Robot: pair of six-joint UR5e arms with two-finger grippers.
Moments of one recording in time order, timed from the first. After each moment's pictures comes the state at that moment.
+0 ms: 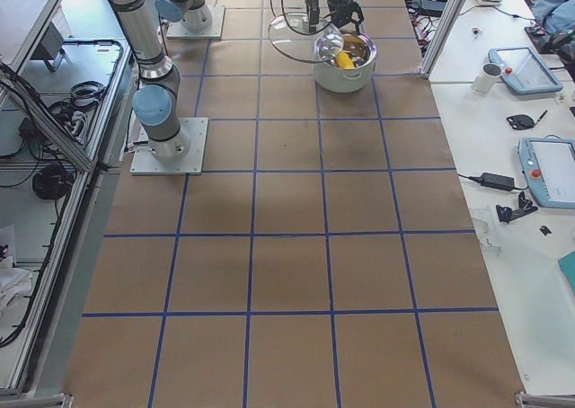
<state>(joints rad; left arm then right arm) -1.88 -1.99 -1.54 -0.73 1.51 0.91 1.63 -1.57 1.46 -1.55 -1.54 0.00</state>
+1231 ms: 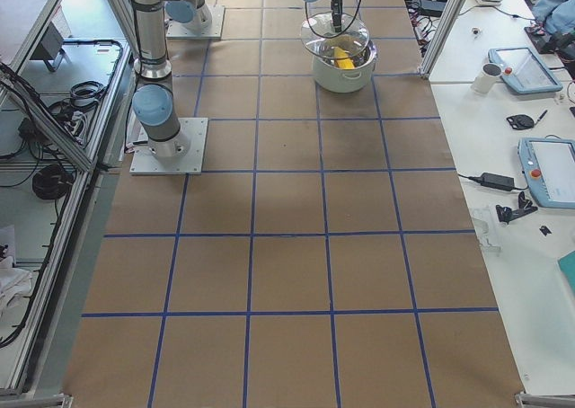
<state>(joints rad) -1.57 -1.76 -1.53 -1.08 1.44 0.26 1.90 -1.22 1.40 -2.04 -1.58 0.47</state>
